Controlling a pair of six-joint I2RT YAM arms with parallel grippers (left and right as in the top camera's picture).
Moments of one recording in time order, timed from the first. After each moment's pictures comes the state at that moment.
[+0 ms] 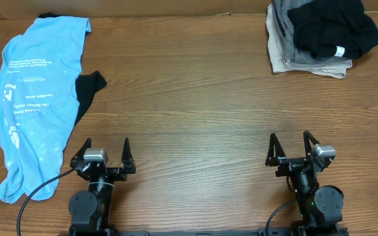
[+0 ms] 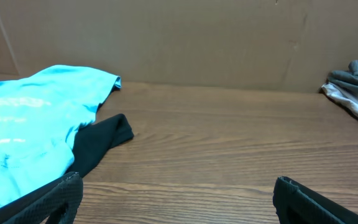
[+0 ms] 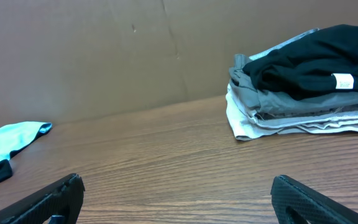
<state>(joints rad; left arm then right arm) -0.03 0.02 0.01 -0.08 0.01 -0.10 0.14 0.01 0.02 -0.03 -0.01 0.25</state>
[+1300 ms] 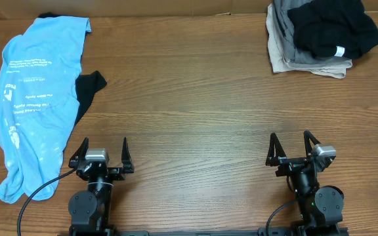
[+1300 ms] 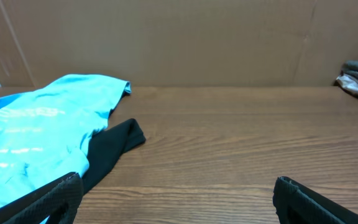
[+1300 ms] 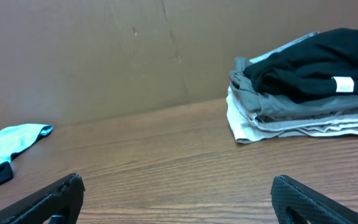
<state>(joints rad) -0.03 0.02 0.01 -0.07 -0.02 -0.02 0.14 0.01 0.02 -0.02 0.00 0.25</state>
